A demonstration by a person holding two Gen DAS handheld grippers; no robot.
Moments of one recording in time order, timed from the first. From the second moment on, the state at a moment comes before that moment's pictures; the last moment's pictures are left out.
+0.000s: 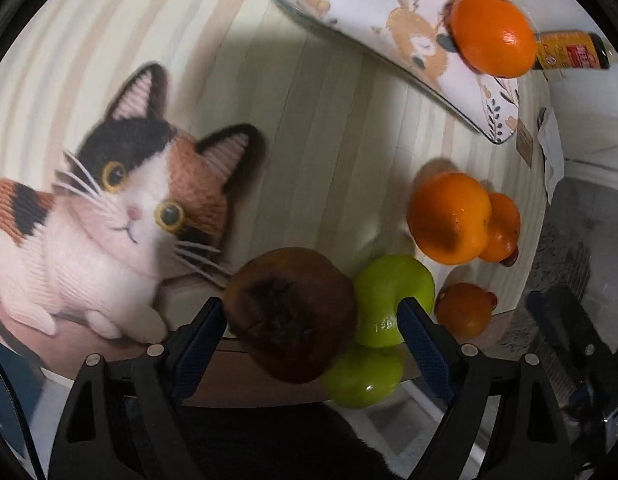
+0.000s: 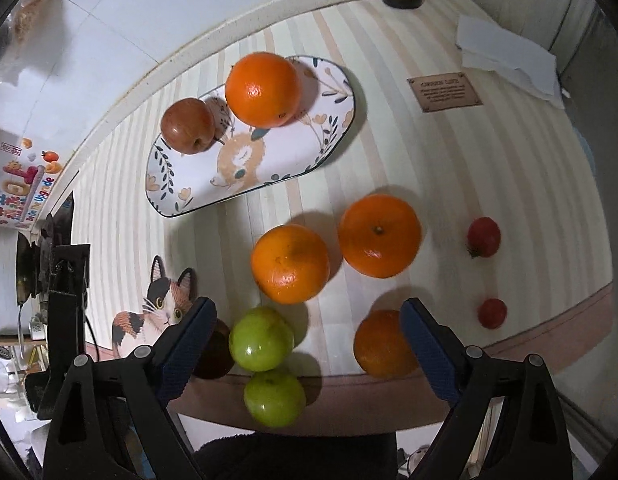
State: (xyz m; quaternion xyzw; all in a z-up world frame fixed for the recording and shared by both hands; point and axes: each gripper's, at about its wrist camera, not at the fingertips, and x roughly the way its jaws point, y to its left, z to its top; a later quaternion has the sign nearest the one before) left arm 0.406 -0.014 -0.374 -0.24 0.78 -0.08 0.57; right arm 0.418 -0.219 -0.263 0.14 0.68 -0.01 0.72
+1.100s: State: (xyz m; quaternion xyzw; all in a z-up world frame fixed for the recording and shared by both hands) left arm 0.430 -0.019 -0.344 -0.10 0.74 -0.05 0.66; right arm 0.444 -0.166 -0.350 0.05 0.74 0.04 0.67
